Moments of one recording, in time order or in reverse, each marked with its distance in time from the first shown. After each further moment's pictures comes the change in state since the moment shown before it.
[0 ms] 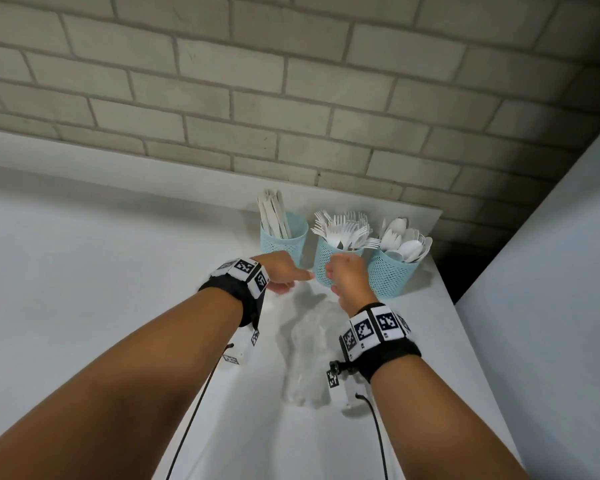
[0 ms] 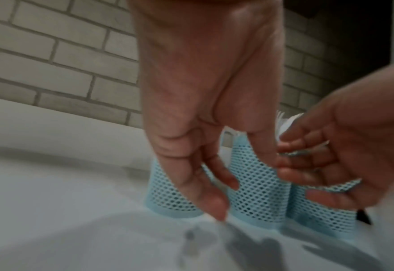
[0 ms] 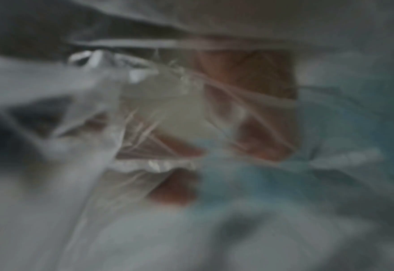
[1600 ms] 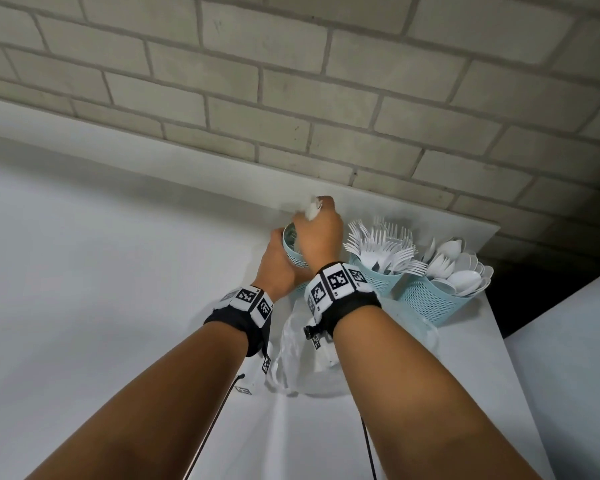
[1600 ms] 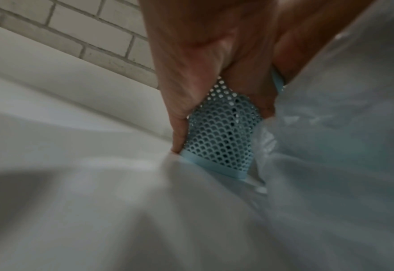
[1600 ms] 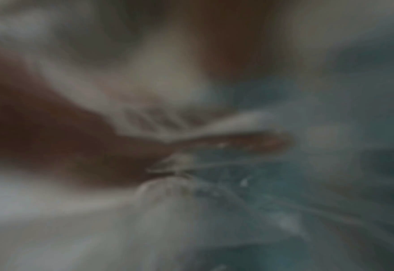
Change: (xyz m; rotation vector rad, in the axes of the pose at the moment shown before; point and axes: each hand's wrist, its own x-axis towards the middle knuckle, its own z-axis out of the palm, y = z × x) left_hand 0.069 -0.046 -0.005 -0.460 0.622 0.378; right_hand 0.053 -0.053 0.104 -0.388 -0.043 -0.485
